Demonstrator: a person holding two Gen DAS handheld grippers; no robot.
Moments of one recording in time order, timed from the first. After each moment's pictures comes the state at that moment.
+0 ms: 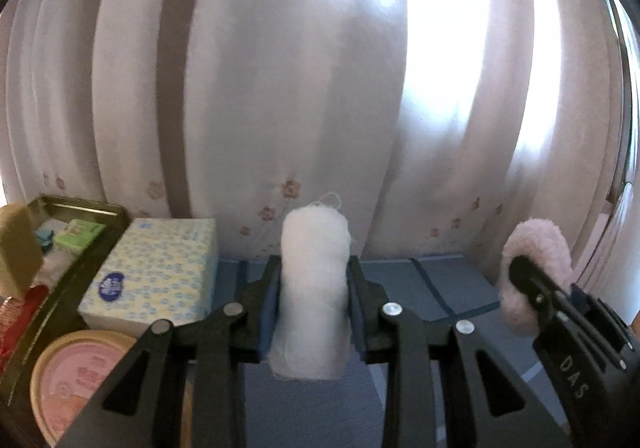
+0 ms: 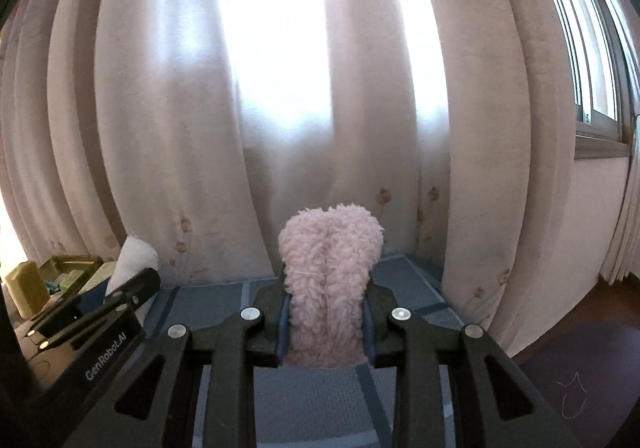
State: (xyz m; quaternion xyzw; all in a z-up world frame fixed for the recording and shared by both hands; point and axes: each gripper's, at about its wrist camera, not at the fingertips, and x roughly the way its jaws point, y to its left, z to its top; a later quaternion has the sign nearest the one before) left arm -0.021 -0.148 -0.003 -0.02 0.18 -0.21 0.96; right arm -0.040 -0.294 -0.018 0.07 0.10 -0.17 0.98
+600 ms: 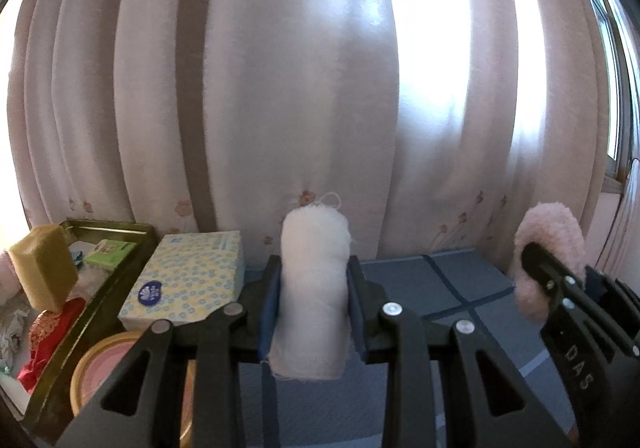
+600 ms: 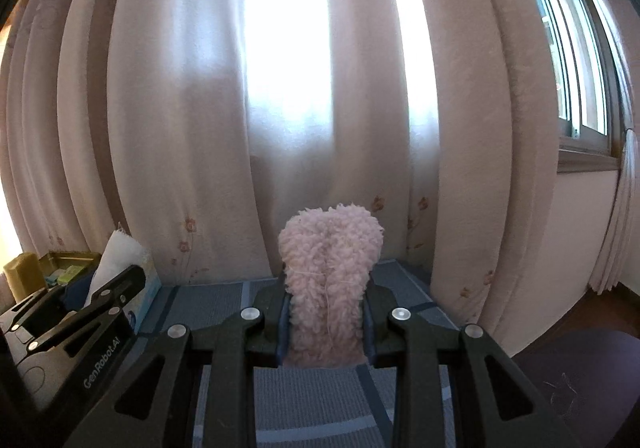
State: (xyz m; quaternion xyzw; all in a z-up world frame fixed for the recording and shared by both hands) left arm -0.024 -0.141 -0.011 0.02 0.14 -0.18 0.97; right arm -0.061 -0.280 -0.031 0.05 0.08 -0.19 0.98
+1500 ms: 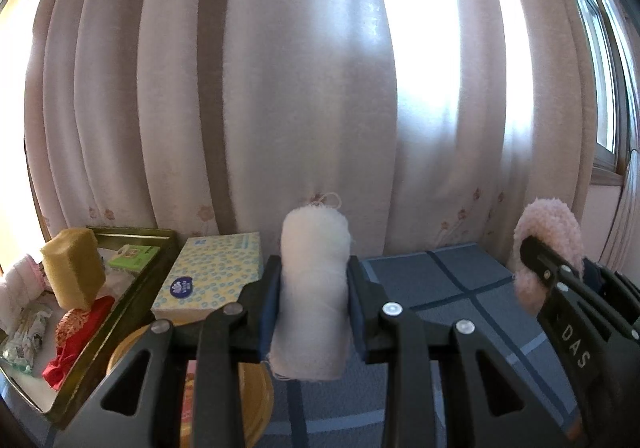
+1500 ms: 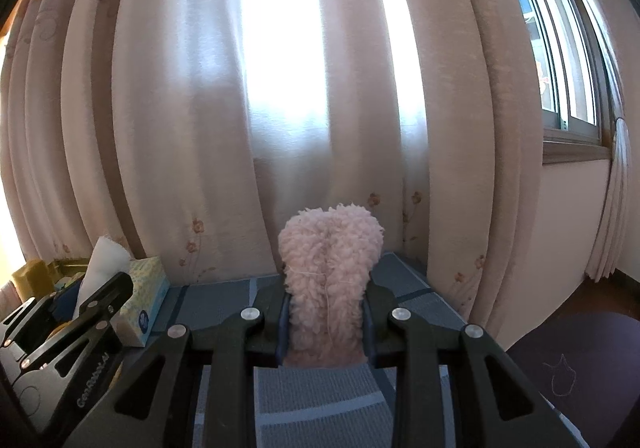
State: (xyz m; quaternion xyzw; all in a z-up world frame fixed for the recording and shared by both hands) left arm -0.048 -0.124 -0.010 0.03 0.12 -0.17 0.98; right arm -0.076 -0.271 -0.028 0.07 0.07 -0.20 0.97
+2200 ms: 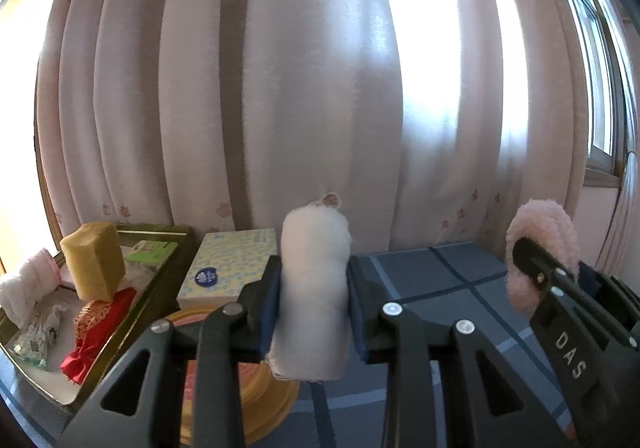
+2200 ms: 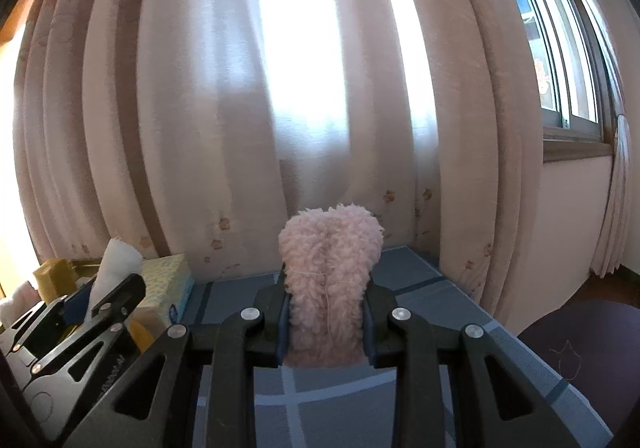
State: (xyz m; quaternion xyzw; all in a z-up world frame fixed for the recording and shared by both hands) left arm -0.065 -0.104 -0.010 0.03 0.11 -0.17 0.98; right arm -0.095 -0.242 -0.029 0.08 0.07 -0.19 0.98
